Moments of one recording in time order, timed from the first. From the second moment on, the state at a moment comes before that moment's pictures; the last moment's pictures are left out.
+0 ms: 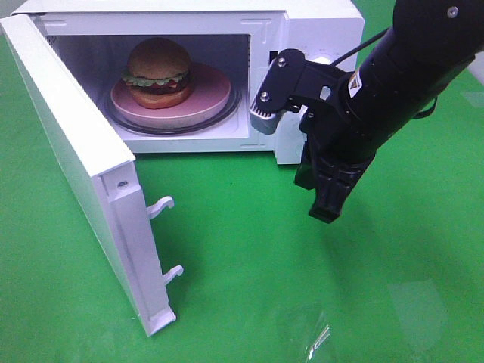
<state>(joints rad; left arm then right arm) 0.00 0.00 -0.52 0.00 1.07 -0.05 0.59 1.60 -1.04 0.01 0.60 -0.64</state>
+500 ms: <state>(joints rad) 0.00 0.00 -0.52 0.00 1.07 -0.05 0.59 1.60 -1.08 -0.12 0.54 -1.16</state>
